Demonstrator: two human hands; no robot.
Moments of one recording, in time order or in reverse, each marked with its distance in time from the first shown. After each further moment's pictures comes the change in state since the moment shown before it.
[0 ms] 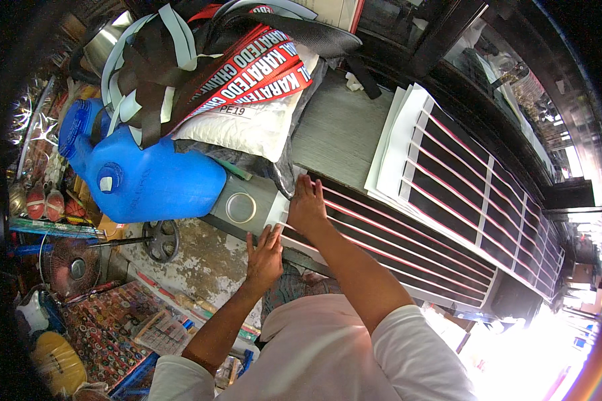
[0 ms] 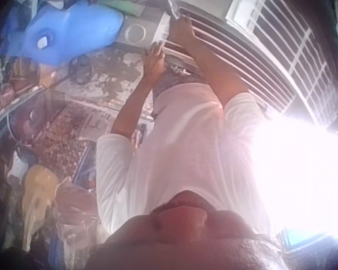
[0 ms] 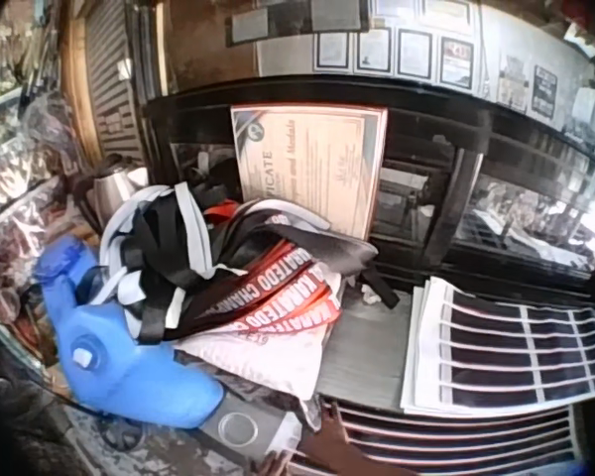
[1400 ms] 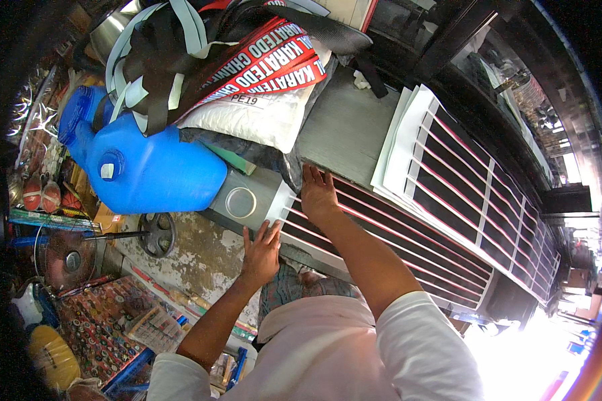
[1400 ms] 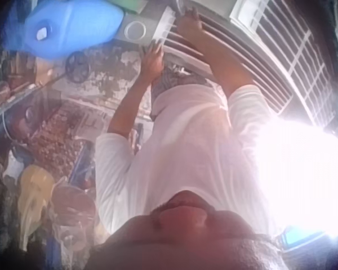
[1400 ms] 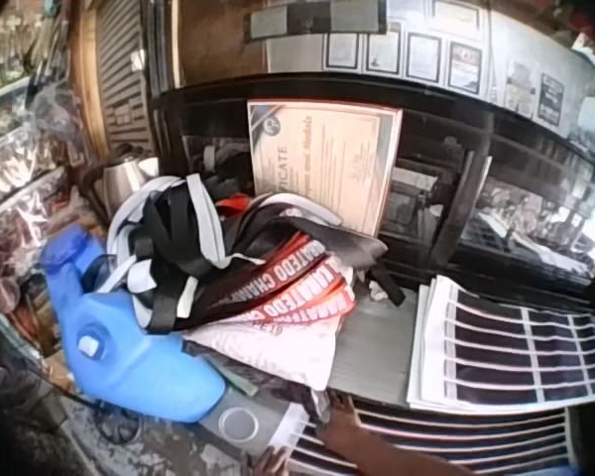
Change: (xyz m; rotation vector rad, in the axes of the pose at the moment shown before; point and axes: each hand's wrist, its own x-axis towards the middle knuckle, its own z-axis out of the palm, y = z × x) left_hand -0.003 -0.008 -0.008 -0.081 -0.011 0.027; right_hand 0.008 0.026 -0.014 -0.263 0.067 -0.060
